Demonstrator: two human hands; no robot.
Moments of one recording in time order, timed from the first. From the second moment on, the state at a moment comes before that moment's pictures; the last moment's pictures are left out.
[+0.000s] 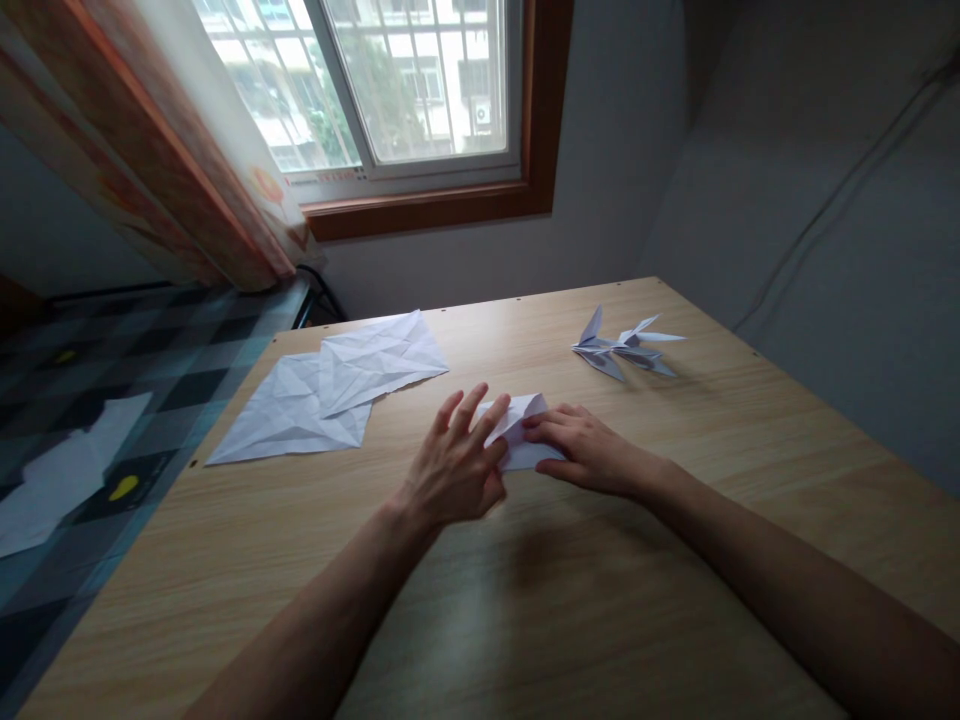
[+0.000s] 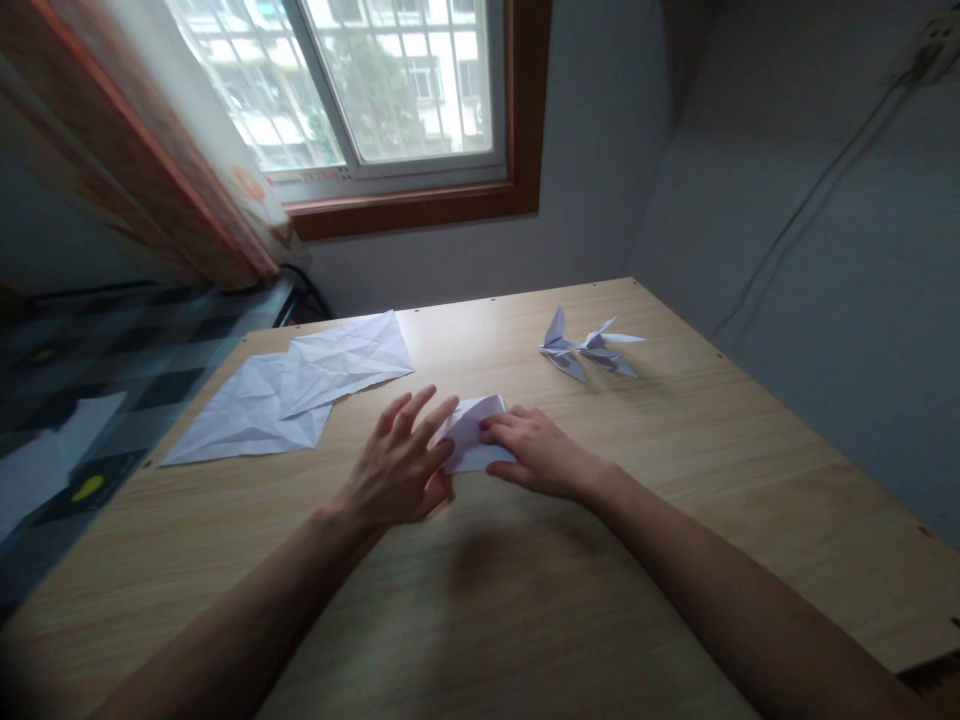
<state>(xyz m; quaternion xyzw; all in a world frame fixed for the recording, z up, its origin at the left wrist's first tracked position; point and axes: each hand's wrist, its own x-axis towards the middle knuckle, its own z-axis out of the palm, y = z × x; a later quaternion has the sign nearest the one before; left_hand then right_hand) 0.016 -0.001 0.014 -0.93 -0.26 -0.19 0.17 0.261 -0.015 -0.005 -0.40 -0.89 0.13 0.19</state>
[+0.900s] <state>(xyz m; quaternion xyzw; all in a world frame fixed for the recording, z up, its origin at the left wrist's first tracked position) 0.013 0.008 0.024 -0.88 -0.24 -0.21 0.35 0.265 -0.015 -0.002 -0.32 -0.93 0.05 0.17</state>
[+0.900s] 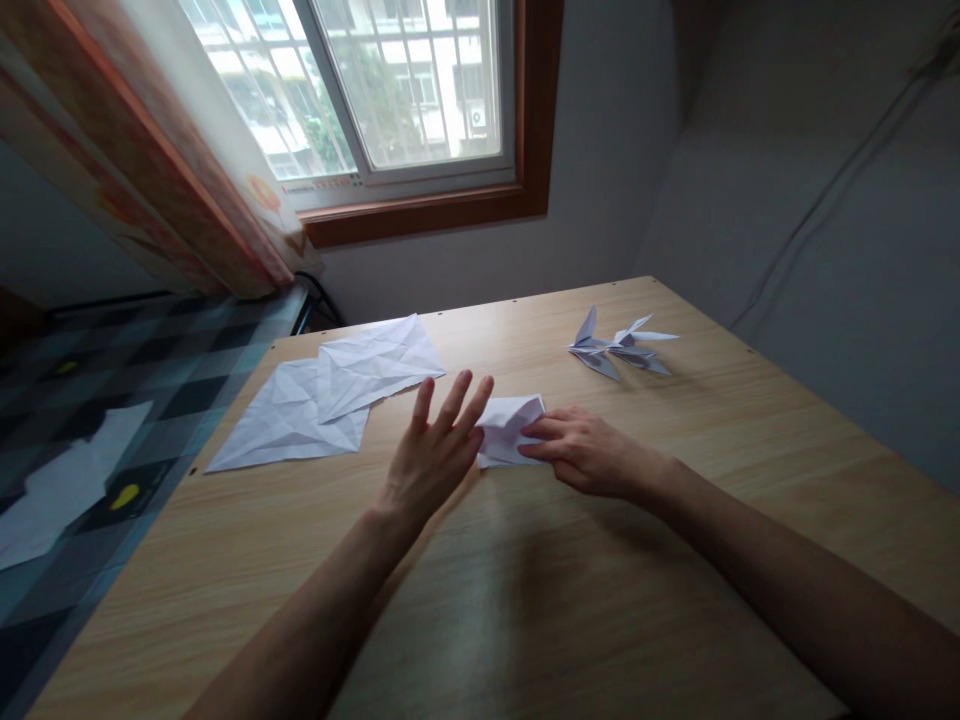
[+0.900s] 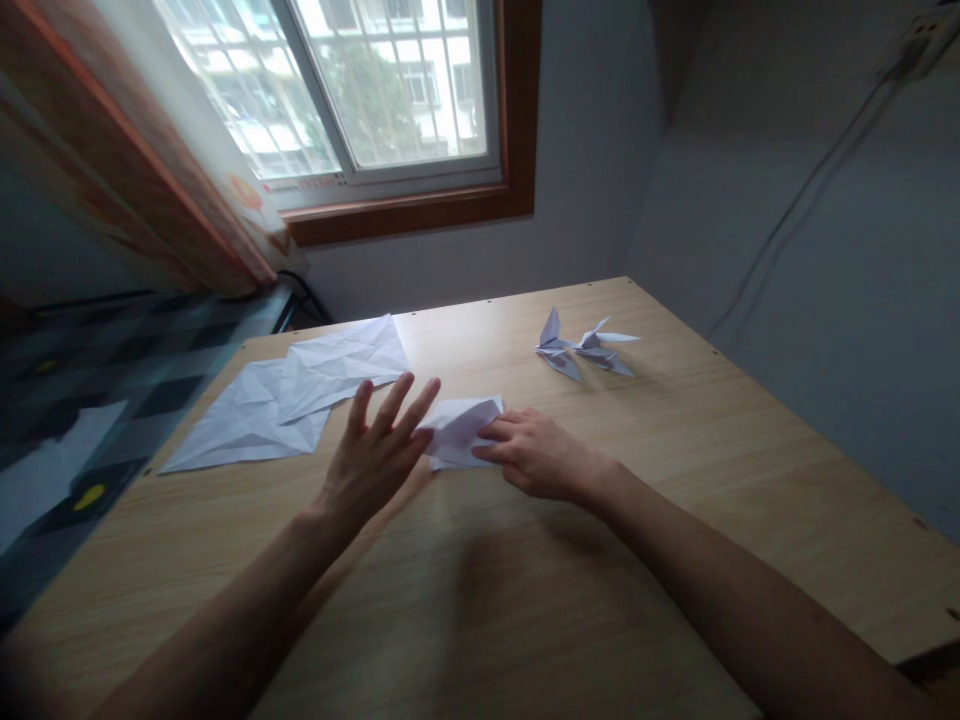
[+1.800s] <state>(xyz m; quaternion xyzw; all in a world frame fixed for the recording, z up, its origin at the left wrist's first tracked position) 0.012 0.022 -0.011 -0.88 -0.27 -0.37 0.09 0.251 -0.021 -0.007 -0.34 -0.89 0.13 0.27</state>
